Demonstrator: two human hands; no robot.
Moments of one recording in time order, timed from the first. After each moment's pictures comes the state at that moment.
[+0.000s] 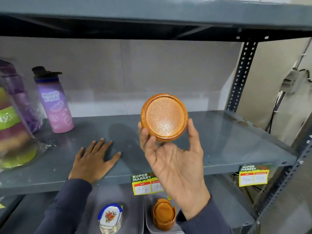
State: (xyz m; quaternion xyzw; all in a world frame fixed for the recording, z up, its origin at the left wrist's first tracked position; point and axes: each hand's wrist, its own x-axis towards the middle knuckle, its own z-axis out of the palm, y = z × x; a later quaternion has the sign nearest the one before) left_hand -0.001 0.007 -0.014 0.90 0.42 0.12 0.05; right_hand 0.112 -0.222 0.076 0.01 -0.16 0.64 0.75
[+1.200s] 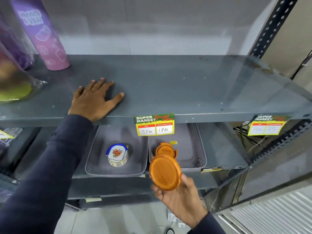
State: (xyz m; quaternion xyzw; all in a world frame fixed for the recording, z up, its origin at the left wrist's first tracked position) left_hand -0.001 0.013 -0.017 0.90 0.41 0.12 0.05; right_hand 0.084 -0.297 -0.171 -0.21 -0.07 0.65 0.73
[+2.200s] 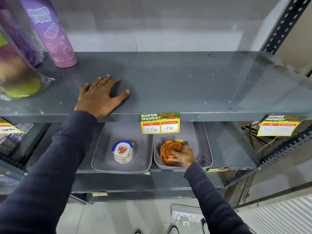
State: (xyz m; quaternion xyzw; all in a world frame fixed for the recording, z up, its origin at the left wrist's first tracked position) left_hand 0.000 0.013 -0.016 0.90 0.42 0.14 0.05; right_hand 0.203 -0.199 -0.259 -0.76 -0.10 0.37 0.52
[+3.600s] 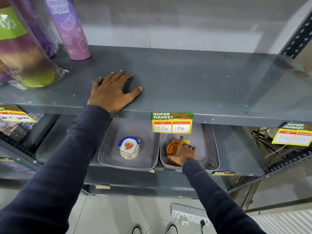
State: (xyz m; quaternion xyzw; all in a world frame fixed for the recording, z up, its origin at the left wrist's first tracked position) left_hand -0.001 0.012 -0.014 0.90 0.41 0.14 0.05; right_hand 0.195 -0.167 -0.271 -0.91 -0.37 0.18 0.01
